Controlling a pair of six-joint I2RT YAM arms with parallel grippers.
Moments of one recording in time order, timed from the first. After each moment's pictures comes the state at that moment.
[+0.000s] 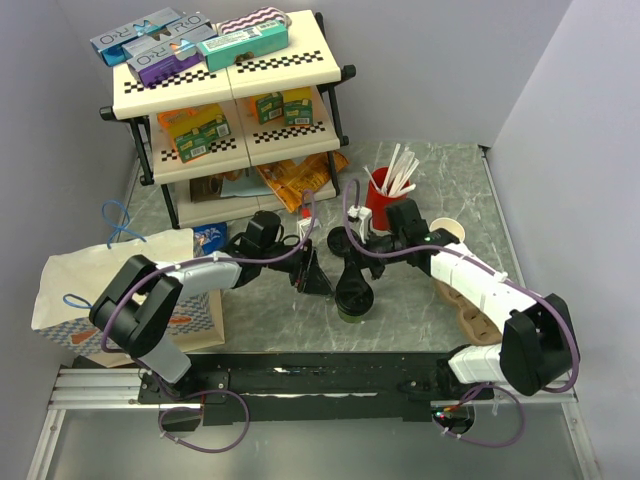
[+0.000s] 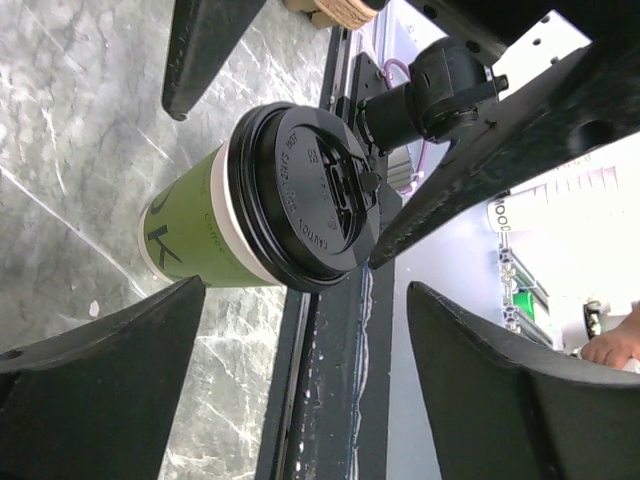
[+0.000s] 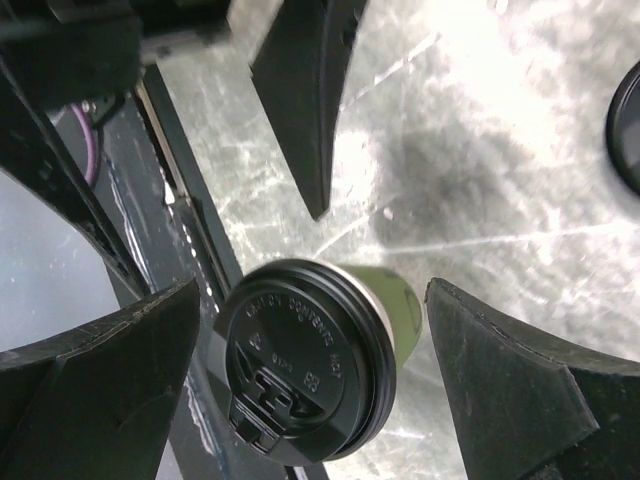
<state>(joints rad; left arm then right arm) -0.62 1.58 0.78 0.32 1.02 -0.44 0.47 1.31 0.90 -0.47 -0.74 -0.11</state>
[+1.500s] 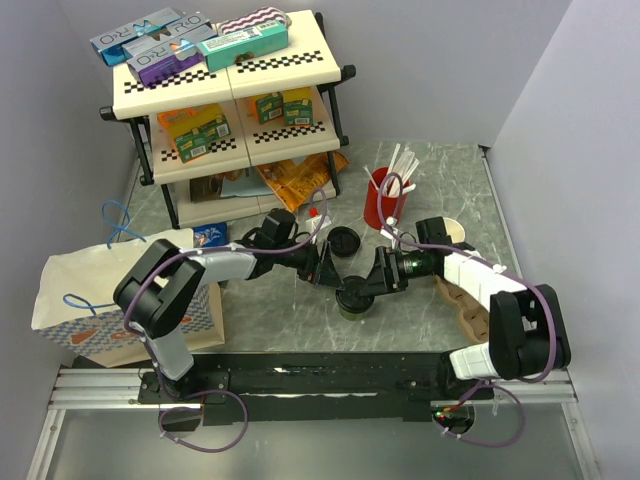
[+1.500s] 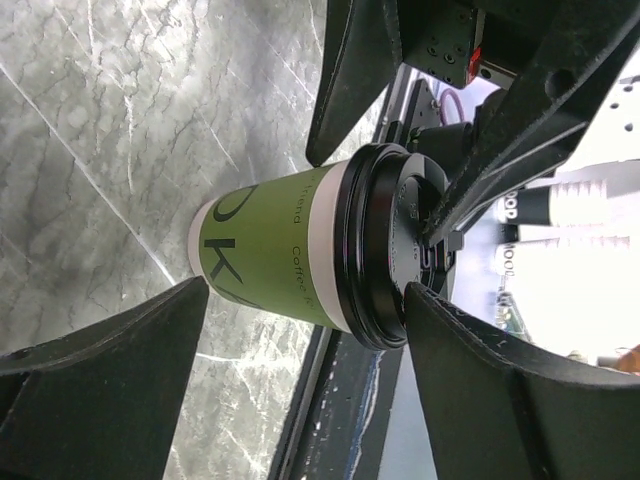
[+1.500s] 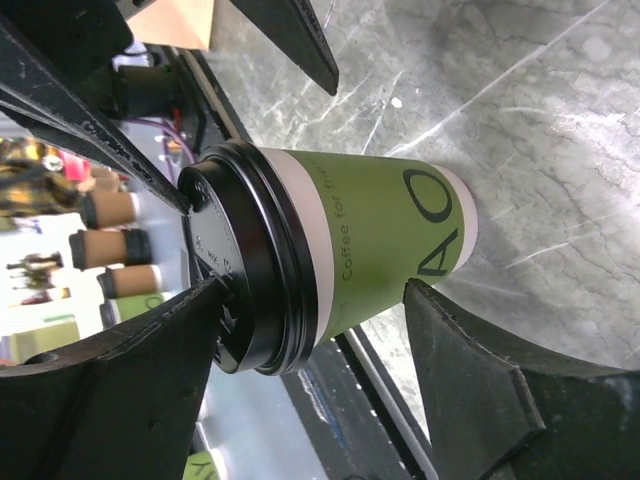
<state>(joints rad) -0.65 1.73 0.89 0.25 0.88 -0.51 0.18 1.37 0.69 -0.45 -1.00 0.08</state>
